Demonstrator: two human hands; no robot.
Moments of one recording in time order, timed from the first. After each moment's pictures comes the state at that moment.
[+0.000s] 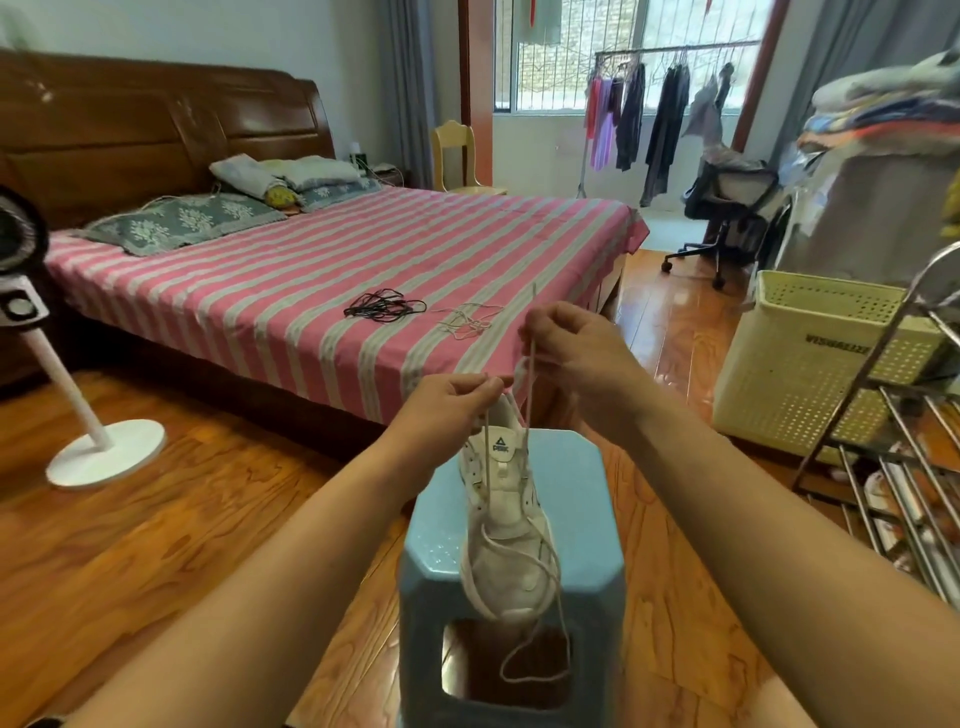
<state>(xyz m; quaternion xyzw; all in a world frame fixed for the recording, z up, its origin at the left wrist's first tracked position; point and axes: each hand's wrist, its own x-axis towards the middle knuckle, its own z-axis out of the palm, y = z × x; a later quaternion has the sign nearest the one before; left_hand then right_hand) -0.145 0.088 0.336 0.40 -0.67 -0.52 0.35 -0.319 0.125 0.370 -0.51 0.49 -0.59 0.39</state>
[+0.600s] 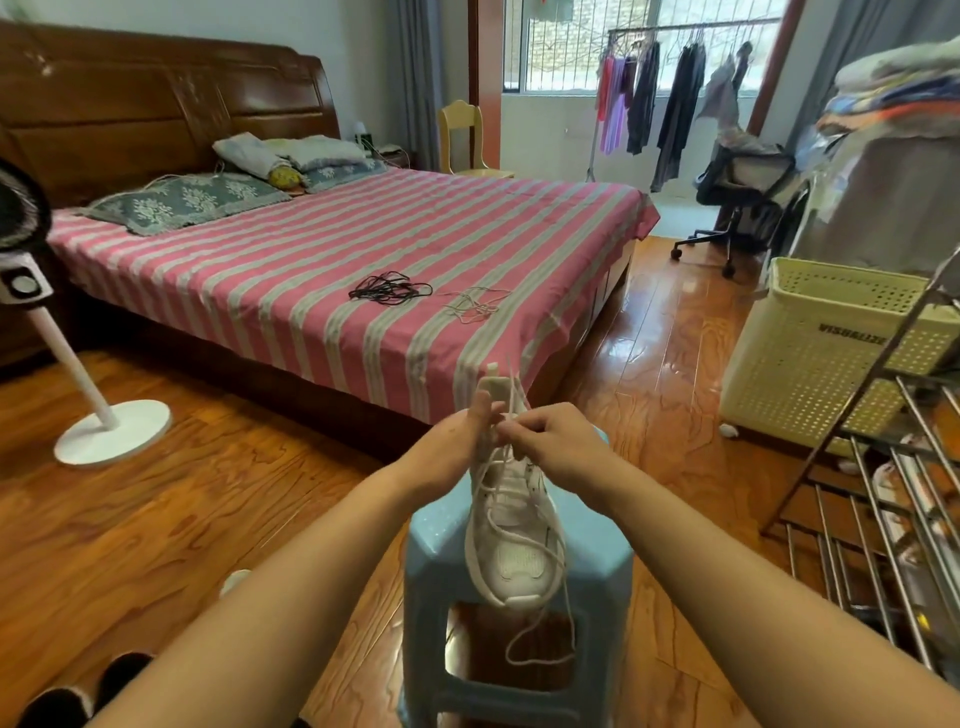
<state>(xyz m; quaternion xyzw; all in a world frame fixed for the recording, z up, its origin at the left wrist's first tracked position) -0.140 0.082 0.284 0.38 -0.74 -0.49 0.23 -0.297 0.134 0.282 -0.57 0.63 -0.40 0.34</state>
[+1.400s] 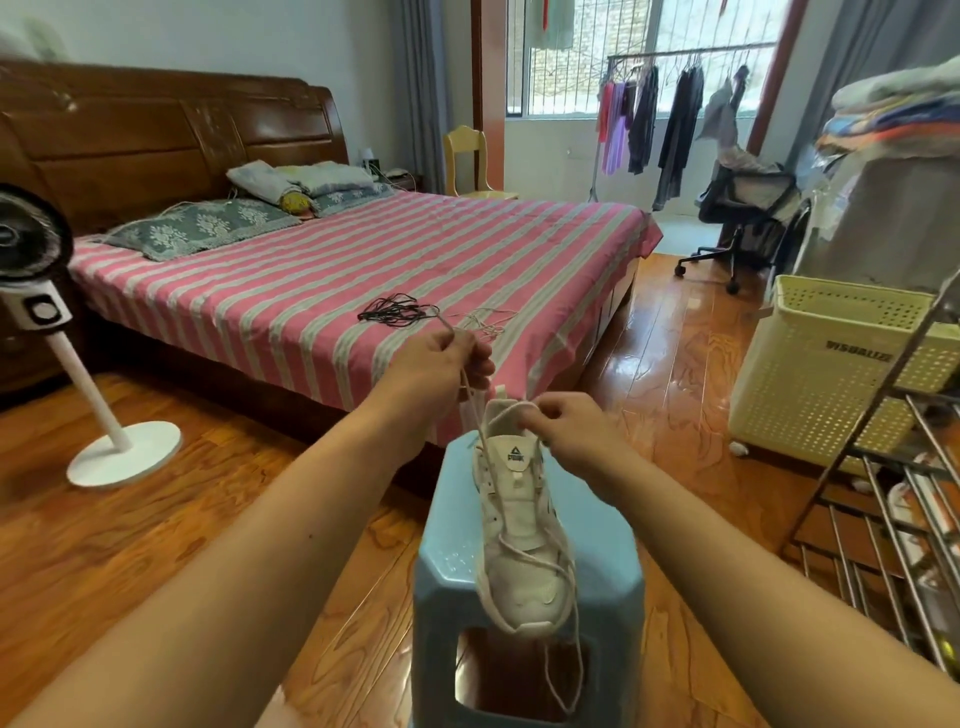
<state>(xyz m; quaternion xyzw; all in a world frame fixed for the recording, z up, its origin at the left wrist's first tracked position) -0.133 0.077 0.381 0.44 -0.62 -0.51 0.40 -0.303 0.115 0.308 -0.53 0.66 -0.44 0.30</state>
